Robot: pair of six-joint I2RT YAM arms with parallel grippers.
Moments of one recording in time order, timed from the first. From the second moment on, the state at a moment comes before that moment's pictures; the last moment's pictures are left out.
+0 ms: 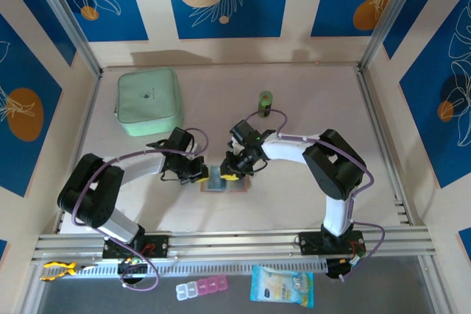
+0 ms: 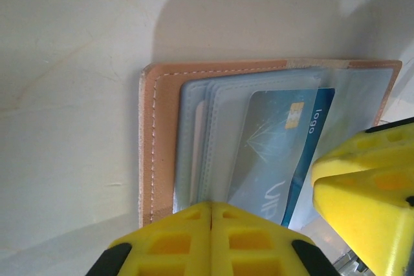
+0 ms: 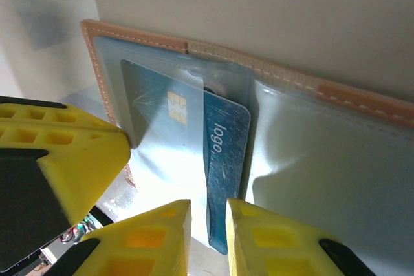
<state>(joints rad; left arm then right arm) -0.49 1.54 0.72 -0.38 0.50 -0.70 0.74 1.85 1.08 -0.41 -0.57 0.84</state>
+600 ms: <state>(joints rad) -0.49 1.54 0.72 -0.38 0.50 -0.70 0.74 1.89 1.07 -0.36 -0.64 0.84</state>
